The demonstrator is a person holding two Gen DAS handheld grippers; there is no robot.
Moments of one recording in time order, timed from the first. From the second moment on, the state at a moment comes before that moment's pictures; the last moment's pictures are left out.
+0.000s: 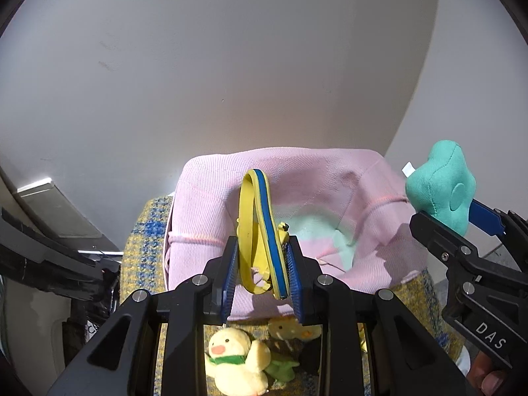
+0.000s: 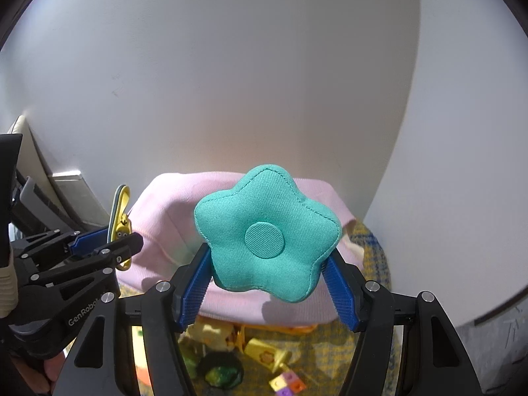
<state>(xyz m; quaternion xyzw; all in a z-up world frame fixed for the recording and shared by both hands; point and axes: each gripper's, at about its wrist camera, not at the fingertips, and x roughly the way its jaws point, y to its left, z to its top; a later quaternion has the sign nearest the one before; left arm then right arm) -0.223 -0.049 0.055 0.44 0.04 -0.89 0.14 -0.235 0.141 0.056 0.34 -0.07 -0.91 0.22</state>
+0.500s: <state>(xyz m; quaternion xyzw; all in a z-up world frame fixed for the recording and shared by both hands) -0.238 -0.066 0.048 0.45 0.04 -0.88 0.17 -0.268 0.134 0.042 0.36 -0.07 -0.90 0.21</state>
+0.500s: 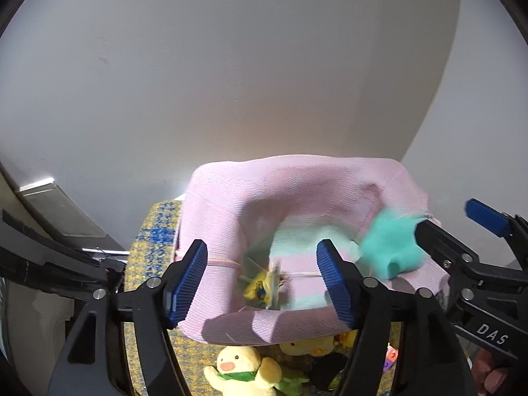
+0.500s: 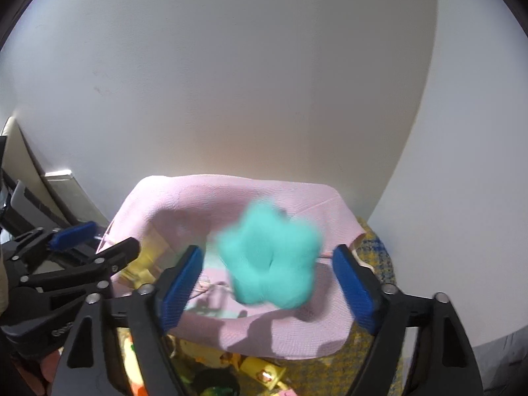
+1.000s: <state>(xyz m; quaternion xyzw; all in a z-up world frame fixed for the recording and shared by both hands) -0.218 -0.064 0.067 0.43 0.04 -0.88 0.18 -0.248 0.155 0.049 0.35 -0.08 -0.91 0.19</state>
